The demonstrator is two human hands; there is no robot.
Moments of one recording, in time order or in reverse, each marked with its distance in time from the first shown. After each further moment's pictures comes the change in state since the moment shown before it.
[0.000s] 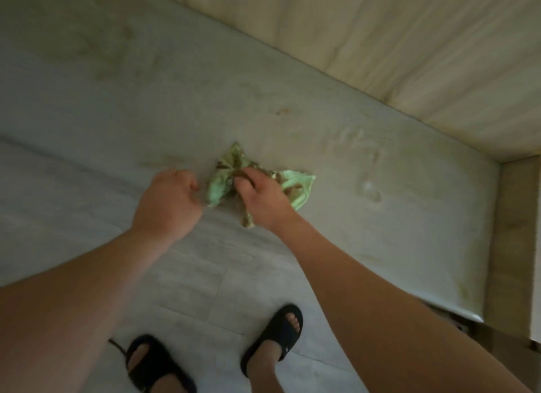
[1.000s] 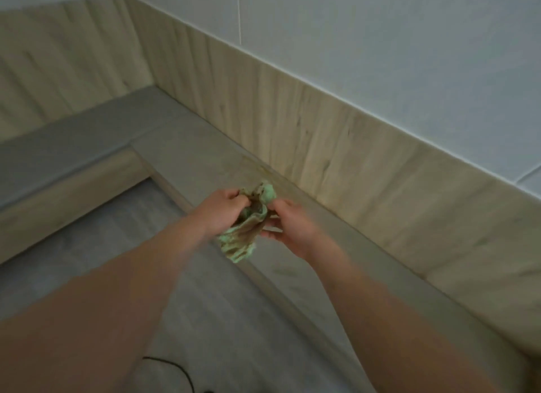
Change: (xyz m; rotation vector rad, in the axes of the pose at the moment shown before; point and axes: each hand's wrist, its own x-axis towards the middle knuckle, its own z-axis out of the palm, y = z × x) left_hand -0.172 0.056 -0.488 -0.639 0.188 -0.294; right_hand -0.137 -0.493 -0.059 0.583 -0.420 0.014
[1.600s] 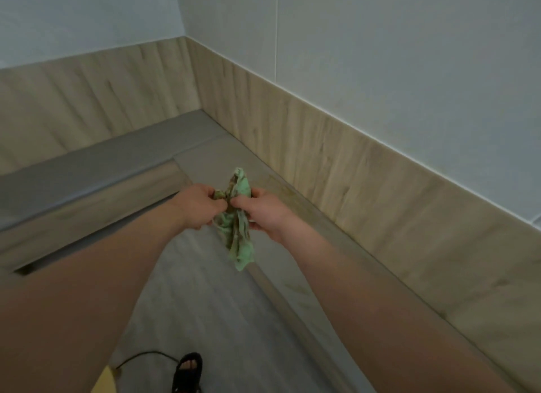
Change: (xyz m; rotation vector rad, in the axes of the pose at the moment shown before) left_hand -0.082 0.042 -0.073 0.281 0.165 -0.116; right_hand -0.034 -0.069 0.069 -0.332 -0.231 -0.094
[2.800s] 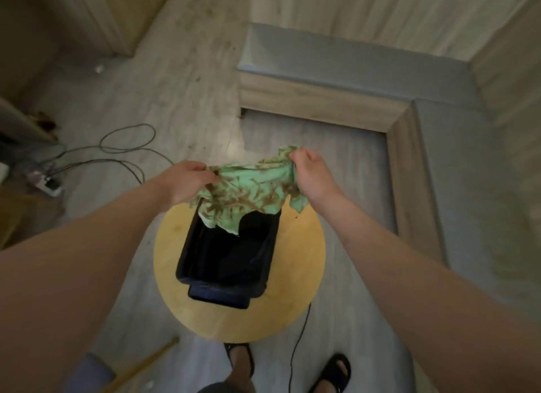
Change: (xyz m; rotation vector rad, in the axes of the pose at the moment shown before) left_hand -0.363 -0.662 -0.186 -0.575 0.279 -0.670; right_hand -0.050 0.095 0.662 -0.475 -0.384 -0.115
